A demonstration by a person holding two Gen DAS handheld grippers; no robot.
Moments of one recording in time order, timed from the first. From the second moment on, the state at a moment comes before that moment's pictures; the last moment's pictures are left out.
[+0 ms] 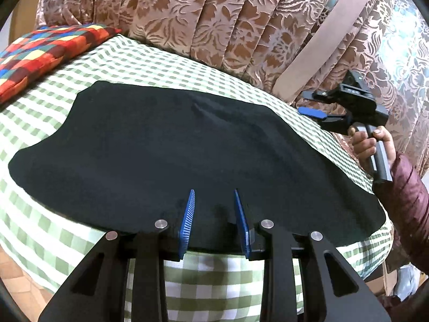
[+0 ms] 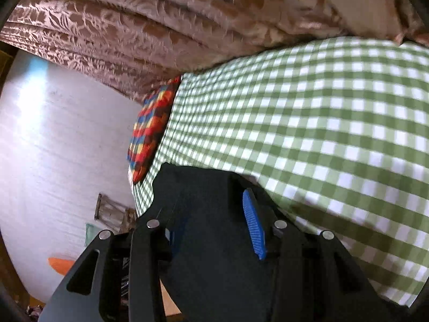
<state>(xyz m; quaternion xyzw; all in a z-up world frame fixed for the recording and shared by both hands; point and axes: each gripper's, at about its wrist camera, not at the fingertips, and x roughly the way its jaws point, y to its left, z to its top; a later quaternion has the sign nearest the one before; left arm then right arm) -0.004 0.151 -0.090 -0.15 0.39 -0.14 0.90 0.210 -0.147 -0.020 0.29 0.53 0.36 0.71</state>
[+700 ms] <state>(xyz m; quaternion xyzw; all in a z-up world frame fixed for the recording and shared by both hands) 0.025 0.141 -0.116 -0.11 0.43 -0.11 0.89 0.241 -0.077 -0.075 0.15 0.54 0.27 0.78</state>
